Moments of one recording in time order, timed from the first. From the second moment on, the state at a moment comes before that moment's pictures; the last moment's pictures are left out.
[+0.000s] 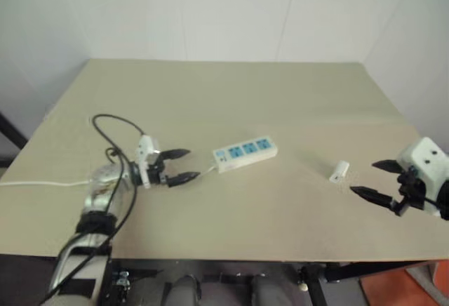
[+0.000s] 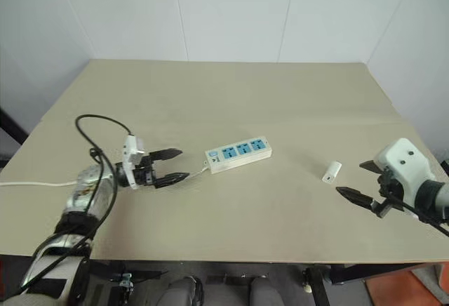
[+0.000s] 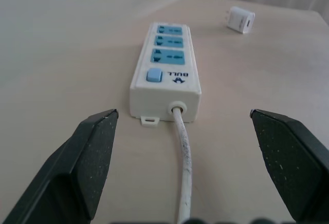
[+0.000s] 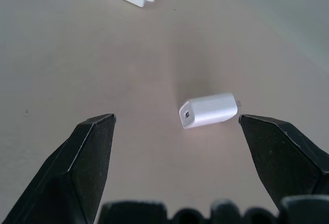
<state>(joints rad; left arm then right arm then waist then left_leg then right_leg) -0.67 0.46 -0.01 0.75 -0.27 -0.12 -1.29 0.04 -1.04 -0.48 -0.40 0.41 0.67 0.93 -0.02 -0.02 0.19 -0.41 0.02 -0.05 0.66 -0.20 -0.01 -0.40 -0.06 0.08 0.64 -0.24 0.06</state>
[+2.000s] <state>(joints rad) -0.69 0.36 0.05 0.79 -0.31 -0.33 -1.29 -0.03 -0.99 -0.21 -0.50 0.42 0.68 0.86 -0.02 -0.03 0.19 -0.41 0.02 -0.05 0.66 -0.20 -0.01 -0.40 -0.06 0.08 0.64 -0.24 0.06</state>
